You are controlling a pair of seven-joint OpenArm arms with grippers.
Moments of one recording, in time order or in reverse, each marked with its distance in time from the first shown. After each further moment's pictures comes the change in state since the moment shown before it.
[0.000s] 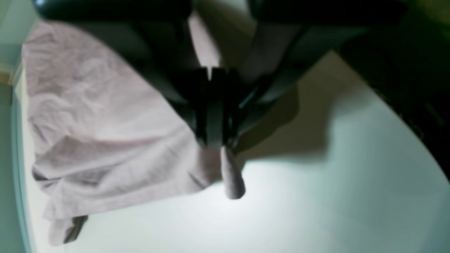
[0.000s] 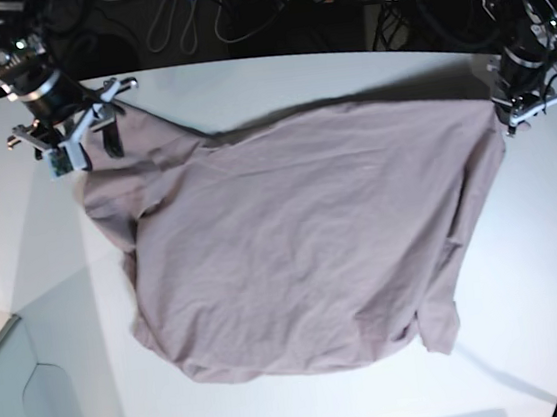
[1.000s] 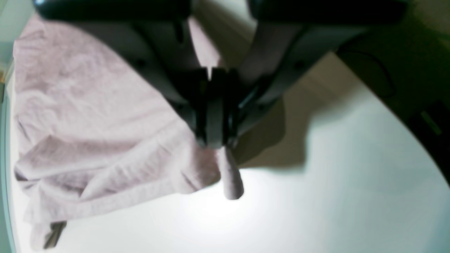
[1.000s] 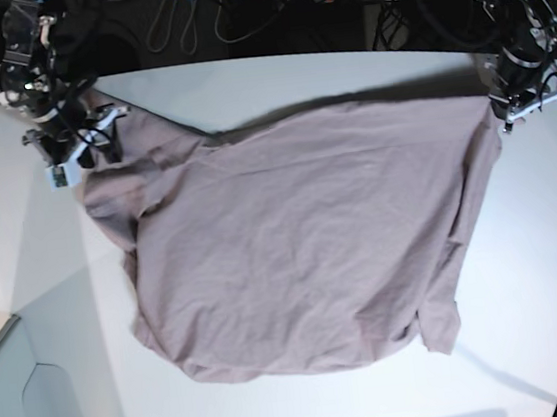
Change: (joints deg) left arm -0.6 -1.7 0.5 -4.9 -0.2 0.0 -0.7; right arm 11.4 1.8 3.6 -26.4 1.4 0.0 4.0
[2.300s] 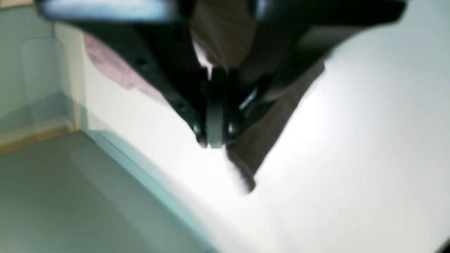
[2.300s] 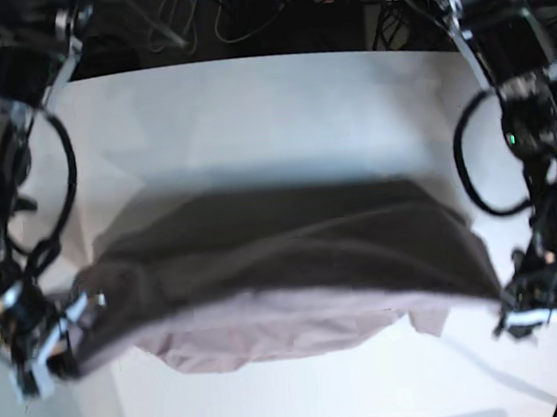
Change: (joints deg) left arm -28.4 -11.7 25.6 1.2 6.3 -0.3 1.4; right arm 27.7 5.7 -3.2 21.4 -0.7 1.2 -18.7
